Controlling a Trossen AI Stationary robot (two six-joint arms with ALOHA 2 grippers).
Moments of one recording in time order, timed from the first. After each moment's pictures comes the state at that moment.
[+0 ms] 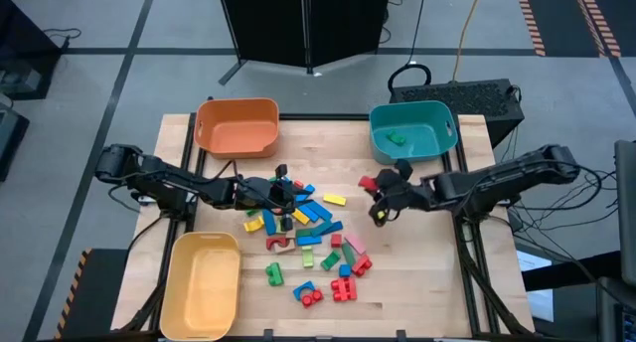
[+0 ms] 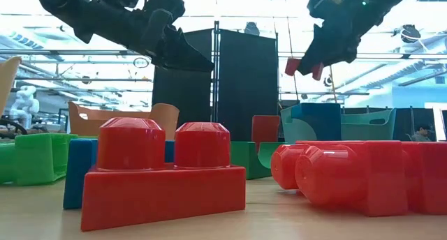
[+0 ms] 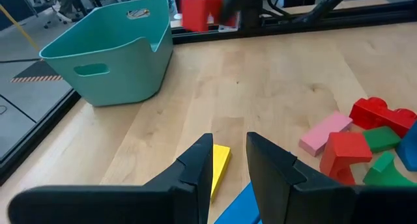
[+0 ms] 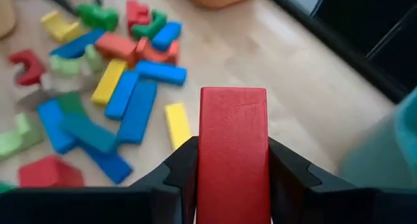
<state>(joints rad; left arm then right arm) -0.08 1.43 0.61 0.49 -0.22 0.09 0.17 1.18 0.79 -0.40 0.57 0.50</state>
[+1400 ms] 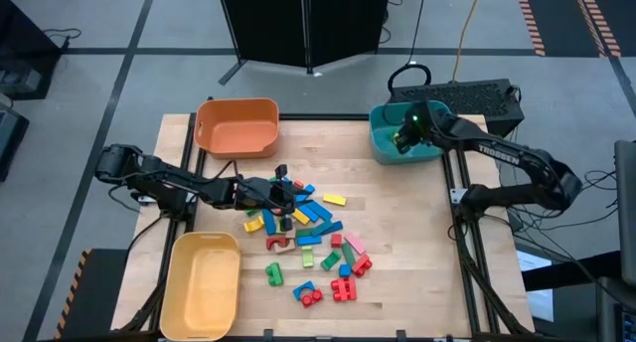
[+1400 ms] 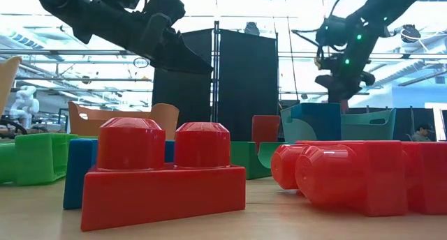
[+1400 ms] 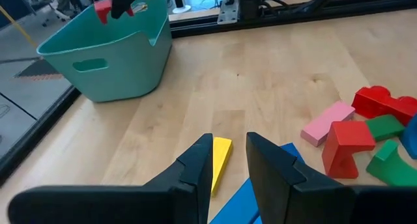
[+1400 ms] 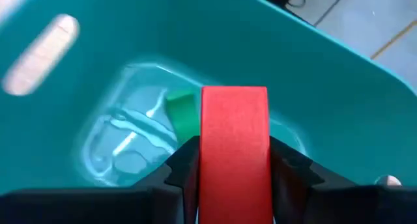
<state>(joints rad) -0.08 1.43 0.61 0.46 -0.22 0.11 -0.76 1.19 0.79 -0.56 0.35 0.14</state>
